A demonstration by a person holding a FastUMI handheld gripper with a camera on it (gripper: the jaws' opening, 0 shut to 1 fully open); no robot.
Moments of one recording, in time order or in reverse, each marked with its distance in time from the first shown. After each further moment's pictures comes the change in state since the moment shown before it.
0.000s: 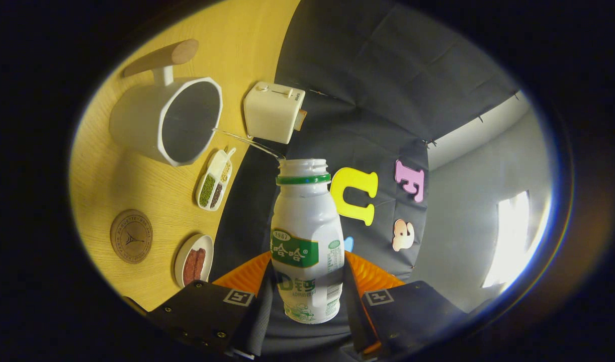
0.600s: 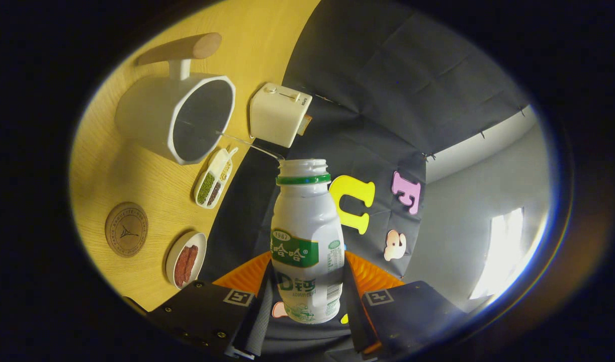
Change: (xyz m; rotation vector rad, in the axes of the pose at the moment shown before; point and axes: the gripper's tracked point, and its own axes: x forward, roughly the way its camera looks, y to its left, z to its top) arm 0.001 0.001 0.010 -0.088 -0.030 -0.033
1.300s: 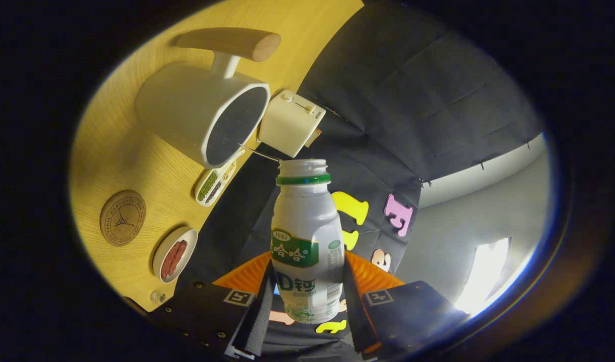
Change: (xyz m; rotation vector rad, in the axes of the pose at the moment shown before) arm -0.005 0.006 0.018 -0.150 -0.067 -0.043
